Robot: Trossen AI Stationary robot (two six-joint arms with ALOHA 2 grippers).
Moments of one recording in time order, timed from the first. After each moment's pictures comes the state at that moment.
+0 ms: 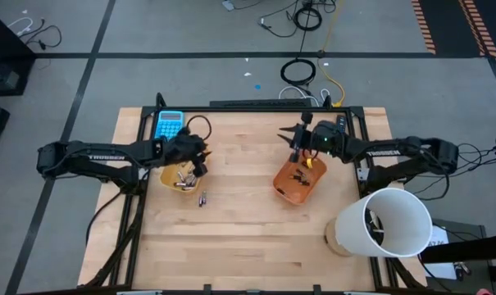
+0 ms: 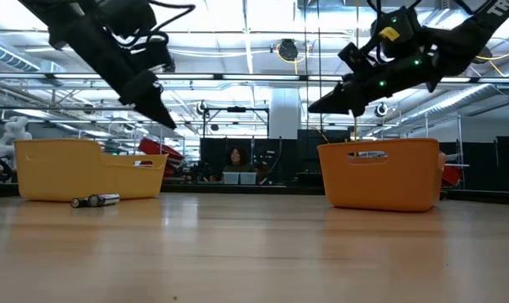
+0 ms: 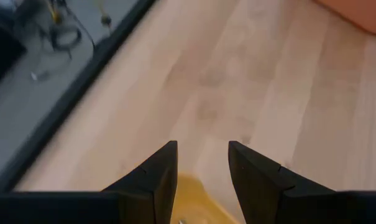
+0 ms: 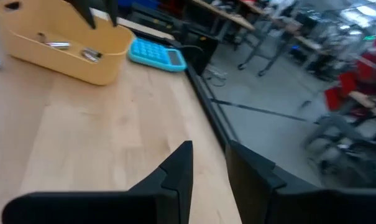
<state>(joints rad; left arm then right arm) 0.21 1.07 0.59 -0.25 -0.29 0.01 -0.40 1.27 0.49 0.57 0.05 -0.44</state>
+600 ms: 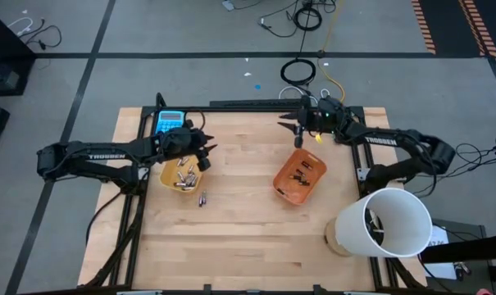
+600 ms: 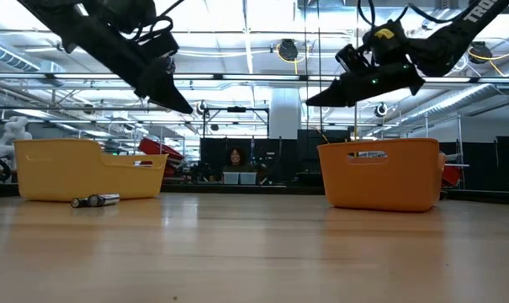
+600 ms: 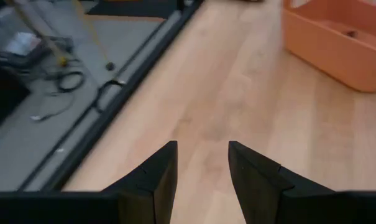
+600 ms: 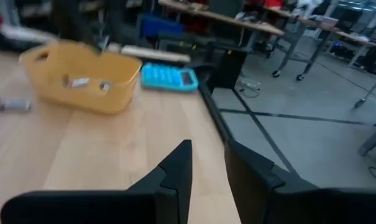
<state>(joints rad) 0.27 1.07 0.59 -0.04 -0.22 0.12 -0.66 1.33 0.62 0.48 -0.39 -0.36</state>
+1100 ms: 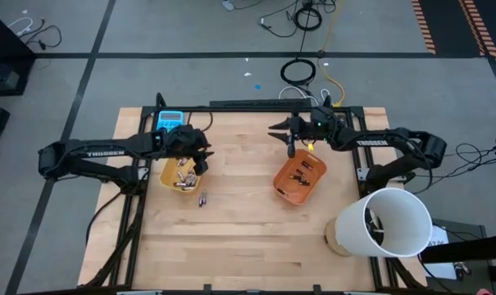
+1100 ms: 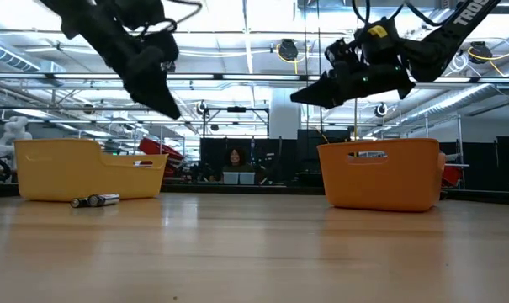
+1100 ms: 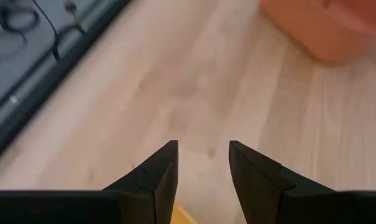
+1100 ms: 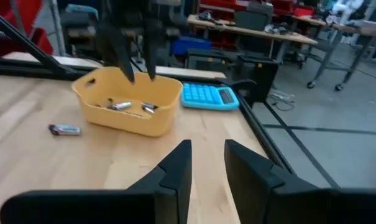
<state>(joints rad) 0.27 1.09 0.71 -0.35 -0.10 -0.04 -0.54 1.42 0.62 0.64 -0.40 -0.22</state>
